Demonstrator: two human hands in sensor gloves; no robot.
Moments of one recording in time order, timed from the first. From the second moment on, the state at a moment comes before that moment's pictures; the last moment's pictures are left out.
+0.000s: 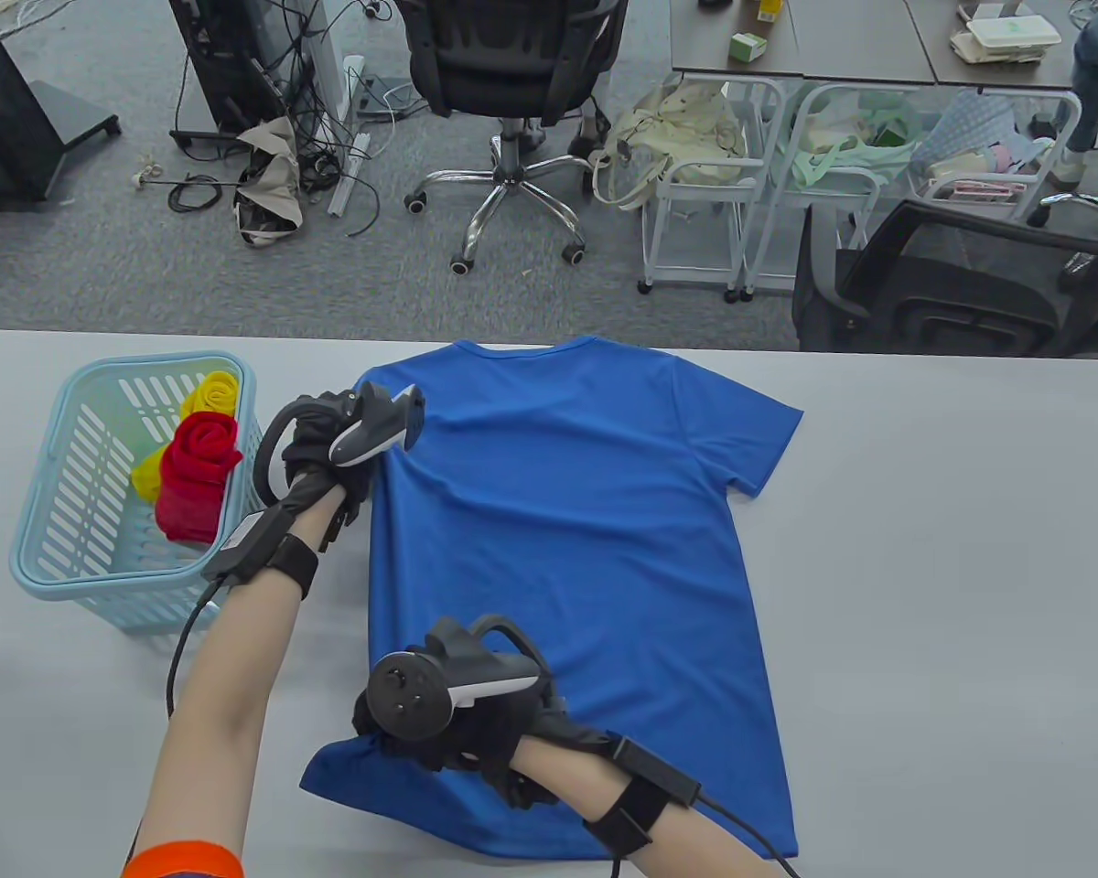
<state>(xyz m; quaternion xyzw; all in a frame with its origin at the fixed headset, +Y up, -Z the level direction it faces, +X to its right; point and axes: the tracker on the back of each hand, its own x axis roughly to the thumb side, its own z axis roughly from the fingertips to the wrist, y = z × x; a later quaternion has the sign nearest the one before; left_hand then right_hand) -0.218 -0.683 -0.505 -0.06 0.04 -0.20 0.98 -0.096 -0.681 -0.248 0.47 0.17 0.86 0.08</state>
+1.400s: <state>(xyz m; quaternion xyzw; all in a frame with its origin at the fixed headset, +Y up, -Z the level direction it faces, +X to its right) -0.016 -0.780 -0.451 -0.28 -0.17 -0.25 0.91 0.176 -0.768 -0.273 0.10 0.35 0.93 -0.02</state>
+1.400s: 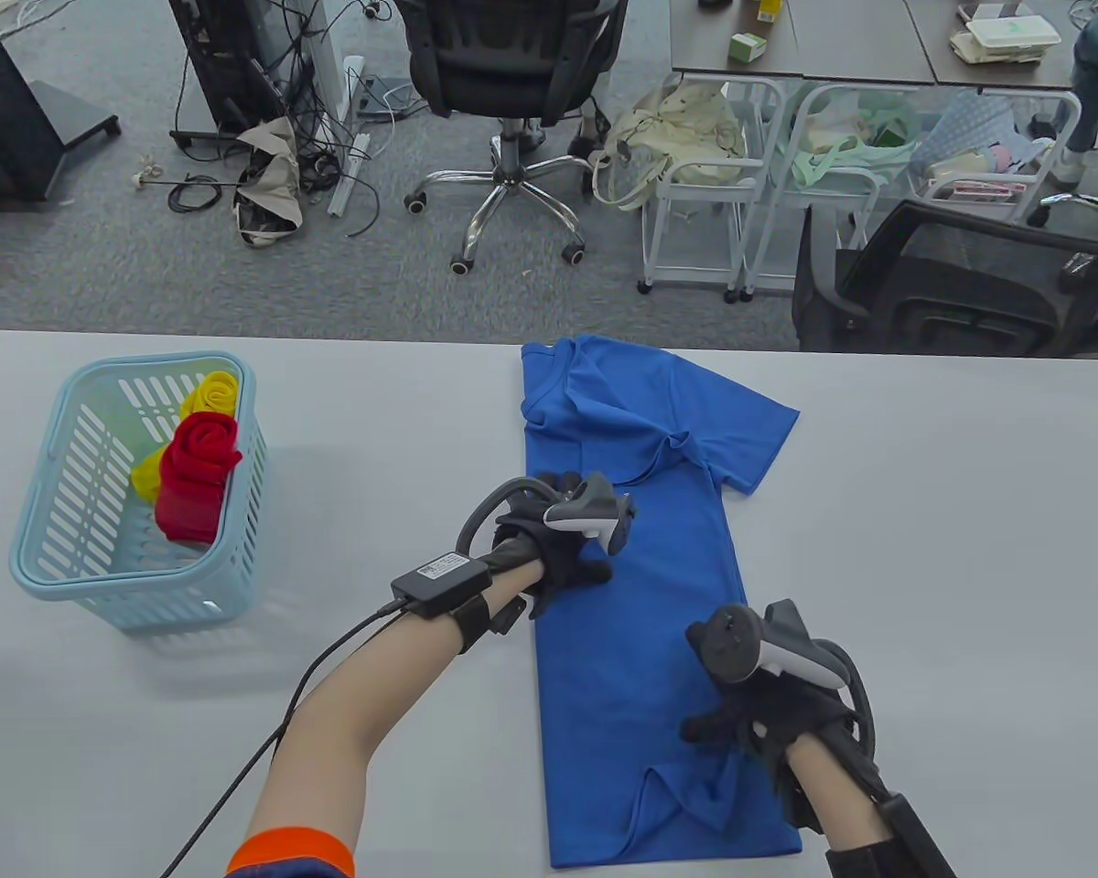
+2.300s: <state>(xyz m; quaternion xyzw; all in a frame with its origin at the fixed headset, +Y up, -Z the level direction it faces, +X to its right) -0.102 -0.794 -0.312 -0.29 -0.27 -0.21 0.89 0.103 -0.771 -0.276 0.18 0.34 0.92 -0.06</state>
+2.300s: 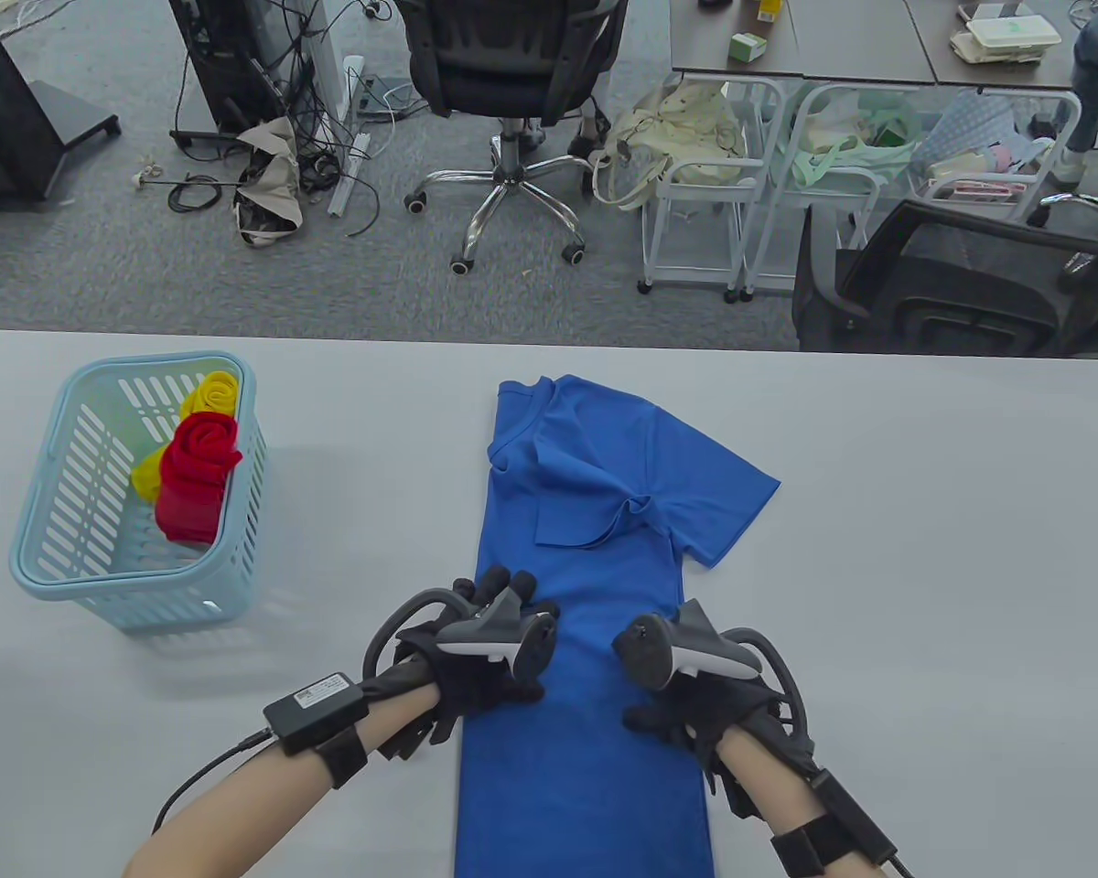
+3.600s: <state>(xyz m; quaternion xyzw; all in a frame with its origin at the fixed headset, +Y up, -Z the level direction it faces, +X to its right) -0.147 -0.806 -0.294 -0.31 -0.20 -0.12 0.92 0.152 -0.705 -0.469 -0.16 0.15 0.96 0.17</state>
